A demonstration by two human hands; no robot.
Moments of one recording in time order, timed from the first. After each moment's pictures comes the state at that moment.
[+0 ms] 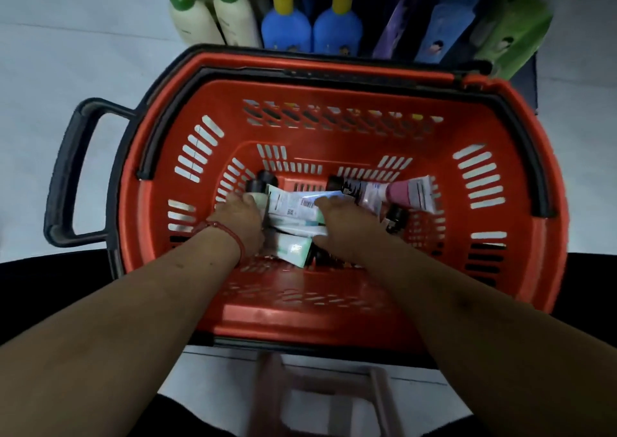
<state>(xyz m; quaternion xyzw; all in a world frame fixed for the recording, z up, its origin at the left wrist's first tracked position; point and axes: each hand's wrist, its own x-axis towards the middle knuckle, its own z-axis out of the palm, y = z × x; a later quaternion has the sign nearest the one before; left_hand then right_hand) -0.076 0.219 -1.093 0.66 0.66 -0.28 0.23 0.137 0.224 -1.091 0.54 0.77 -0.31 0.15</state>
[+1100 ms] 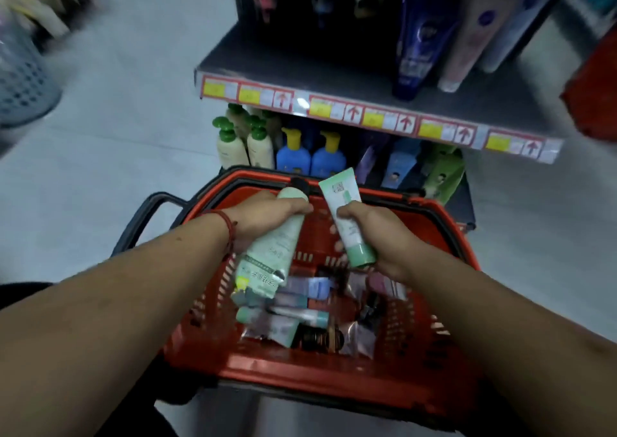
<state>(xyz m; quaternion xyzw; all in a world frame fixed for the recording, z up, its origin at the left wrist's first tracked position) -0.036 0.279 -0.895 0.41 0.68 0.18 0.58 0.158 0.268 -0.899 0.62 0.35 -0.66 -0.26</state>
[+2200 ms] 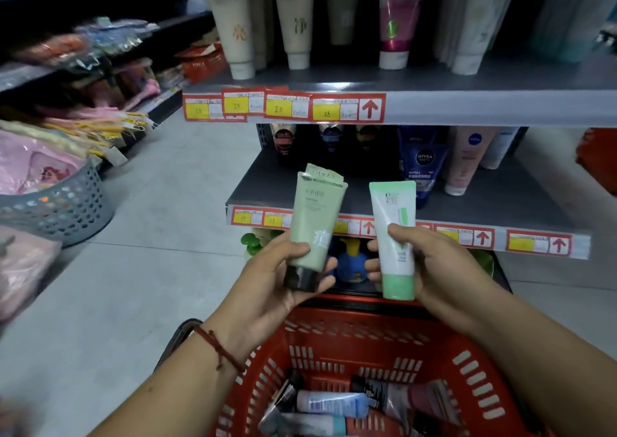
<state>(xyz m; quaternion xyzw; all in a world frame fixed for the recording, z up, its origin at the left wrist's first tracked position) -0.048 0.311 -0.806 0.22 0.41 0.51 0.72 0.171 0.334 -0.796 0.48 0.34 -0.67 -0.46</state>
